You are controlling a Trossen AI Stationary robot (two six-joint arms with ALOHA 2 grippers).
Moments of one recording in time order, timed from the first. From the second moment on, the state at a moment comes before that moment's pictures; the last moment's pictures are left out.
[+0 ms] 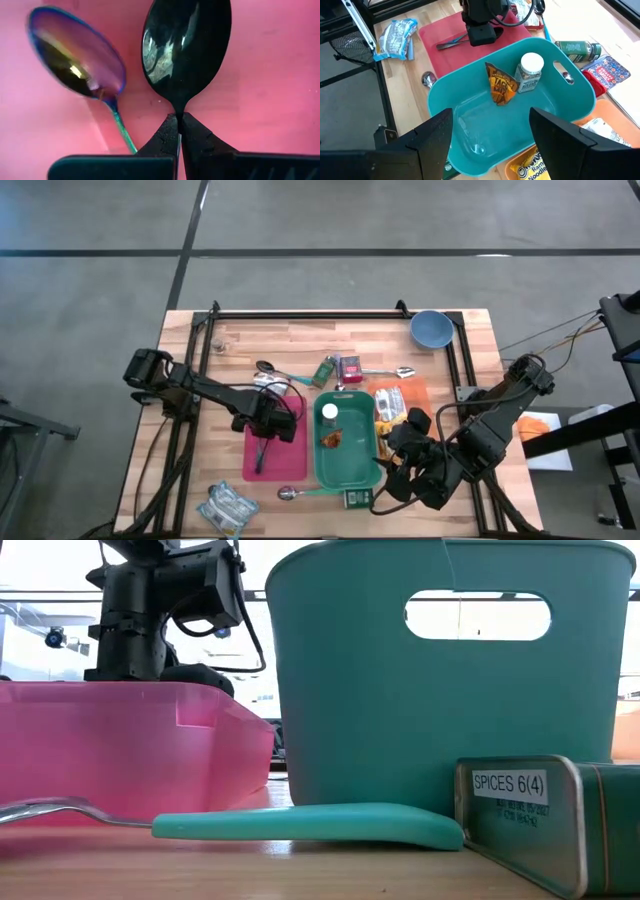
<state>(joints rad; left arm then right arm) -0.20 1.70 0.91 -0.72 0.08 -1.57 0.73 1.64 1.78 -1.23 0.65 1.06</state>
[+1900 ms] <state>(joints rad) -0.49 1.27 0.92 -1.05 0.37 -1.69 0.73 1.64 1.77 -1.23 0.65 1.03</state>
